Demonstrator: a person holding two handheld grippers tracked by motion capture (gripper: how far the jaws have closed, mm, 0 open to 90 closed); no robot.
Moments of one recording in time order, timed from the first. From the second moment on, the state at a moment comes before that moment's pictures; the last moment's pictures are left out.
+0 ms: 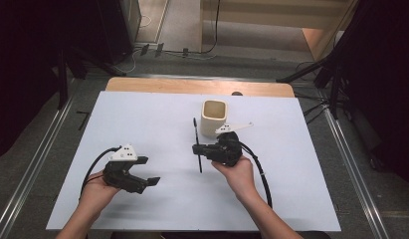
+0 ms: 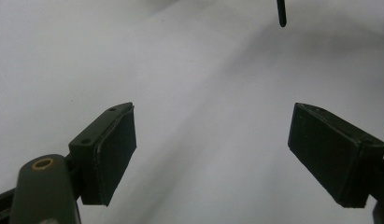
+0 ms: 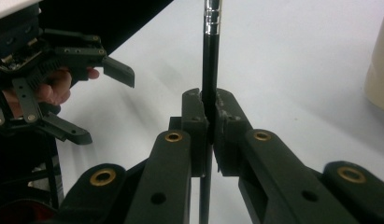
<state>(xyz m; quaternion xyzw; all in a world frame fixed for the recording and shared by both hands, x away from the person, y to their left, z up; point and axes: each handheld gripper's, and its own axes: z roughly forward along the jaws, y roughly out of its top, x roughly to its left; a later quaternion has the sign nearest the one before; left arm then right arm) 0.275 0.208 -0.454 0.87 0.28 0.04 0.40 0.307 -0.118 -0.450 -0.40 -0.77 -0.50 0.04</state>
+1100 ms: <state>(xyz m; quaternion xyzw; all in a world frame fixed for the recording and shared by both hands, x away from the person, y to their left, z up) 0.275 0.215 -0.460 0.87 0.29 0.03 0.40 0.331 -0.159 -0.431 -0.42 -0.75 -0.51 0.01</state>
